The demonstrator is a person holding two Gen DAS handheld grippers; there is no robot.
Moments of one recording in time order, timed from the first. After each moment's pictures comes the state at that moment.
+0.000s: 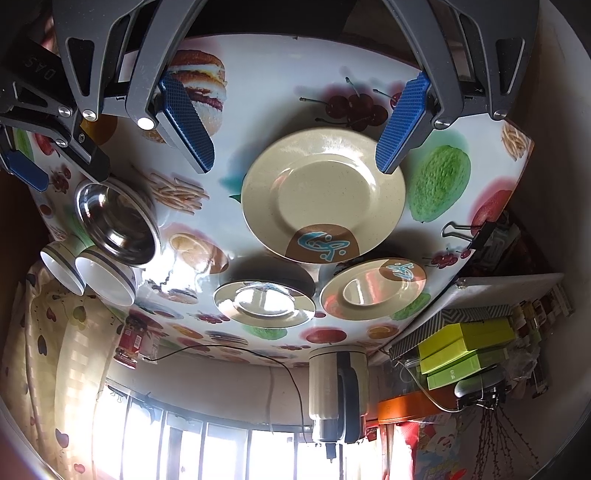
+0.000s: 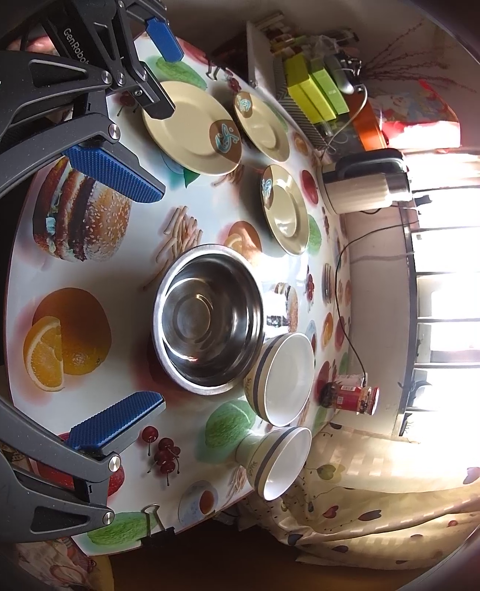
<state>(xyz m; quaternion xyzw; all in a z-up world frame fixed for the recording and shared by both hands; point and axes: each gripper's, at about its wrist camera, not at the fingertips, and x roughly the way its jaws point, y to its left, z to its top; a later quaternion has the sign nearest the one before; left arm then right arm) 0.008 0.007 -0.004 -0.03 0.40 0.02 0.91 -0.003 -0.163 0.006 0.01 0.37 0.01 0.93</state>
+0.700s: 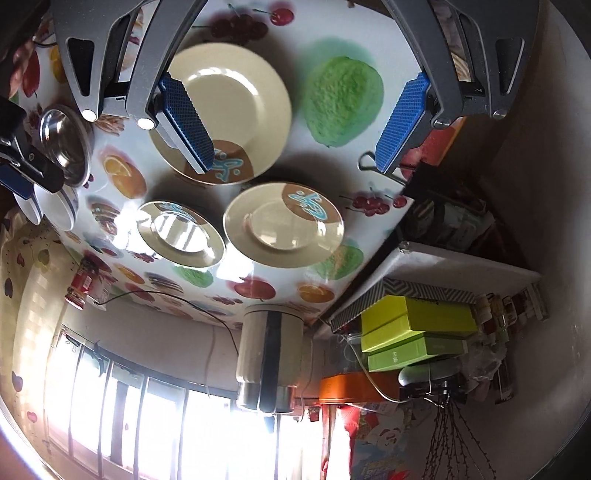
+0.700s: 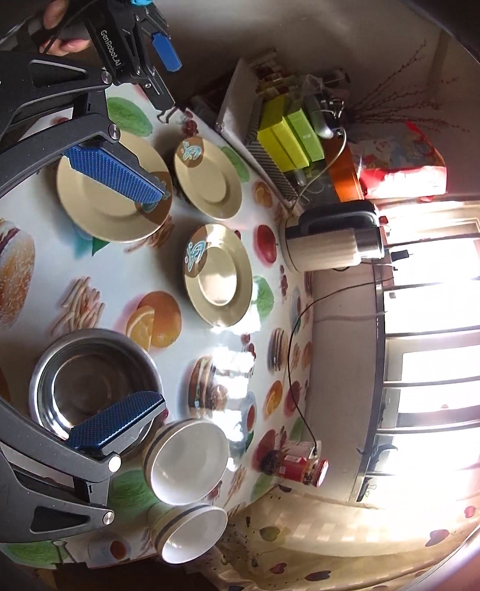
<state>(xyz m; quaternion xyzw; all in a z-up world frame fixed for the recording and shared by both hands) 0.054 0.118 0.028 -0.05 0.36 0.07 0.93 0.073 -0.108 0.049 0.00 0.33 0.12 0.94</state>
